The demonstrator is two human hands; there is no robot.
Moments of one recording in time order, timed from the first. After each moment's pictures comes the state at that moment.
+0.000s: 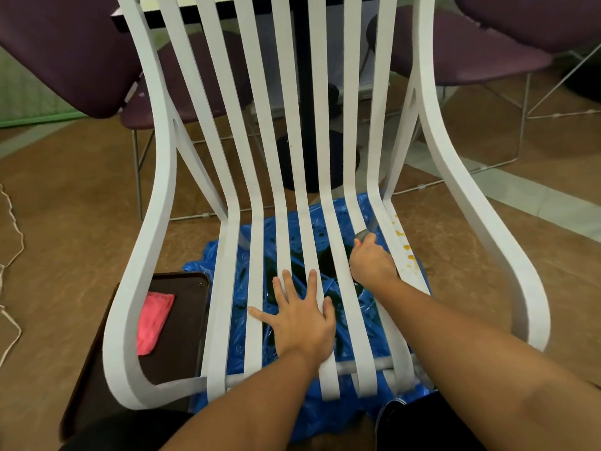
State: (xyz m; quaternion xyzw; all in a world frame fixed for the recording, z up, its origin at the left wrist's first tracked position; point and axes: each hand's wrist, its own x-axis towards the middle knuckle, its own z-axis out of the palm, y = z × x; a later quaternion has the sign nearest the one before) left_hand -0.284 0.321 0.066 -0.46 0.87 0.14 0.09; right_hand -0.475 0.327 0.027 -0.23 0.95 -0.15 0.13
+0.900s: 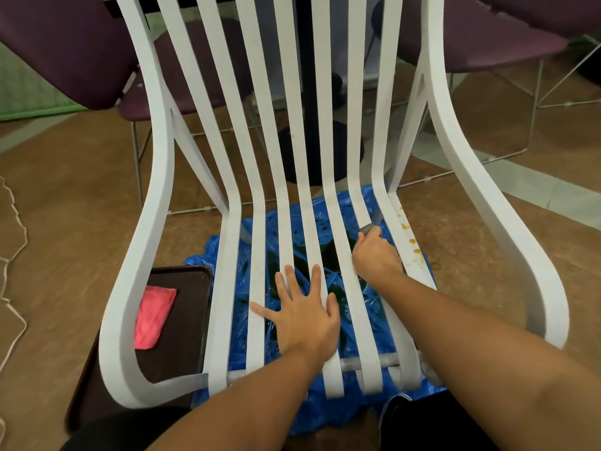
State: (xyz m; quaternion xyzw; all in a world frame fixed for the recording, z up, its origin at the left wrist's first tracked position) left_hand -0.285 0.321 0.063 -0.46 0.87 0.14 0.08; right_hand -0.478 0.325 0.022 -0.22 0.96 -0.14 0.12
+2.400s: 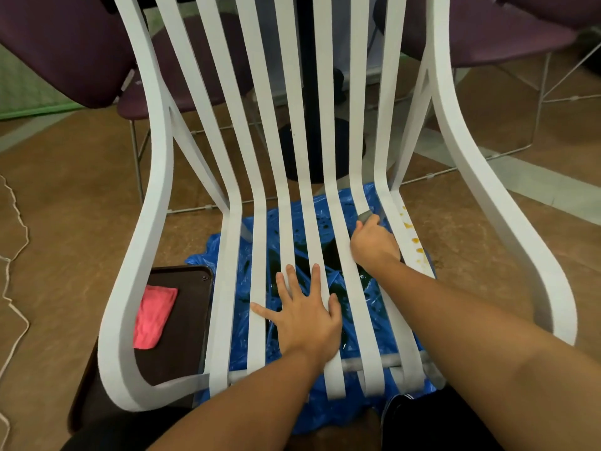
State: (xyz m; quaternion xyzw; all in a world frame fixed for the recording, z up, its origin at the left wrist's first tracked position) left_hand -0.286 0.318 0.062 -0.46 0.87 0.14 0.08; right_hand -0.493 0.302 0.021 -0.23 0.96 -0.16 0.10
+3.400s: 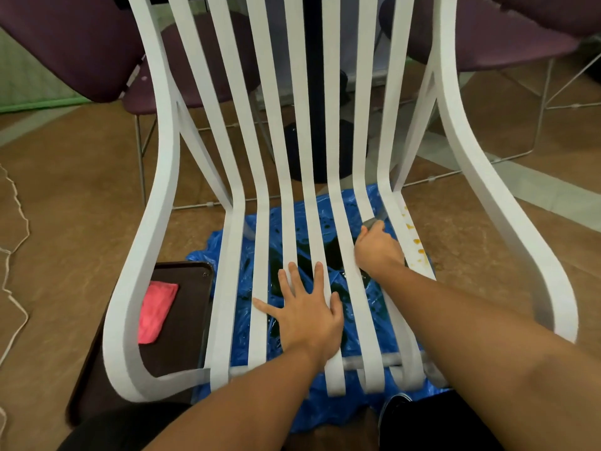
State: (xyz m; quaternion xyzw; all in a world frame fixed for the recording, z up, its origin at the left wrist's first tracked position) left_hand -0.285 0.320 0.063 -0.45 0.88 0.13 0.09; right_hand -0.484 0.318 0.031 -0.21 0.96 -0.16 0.14
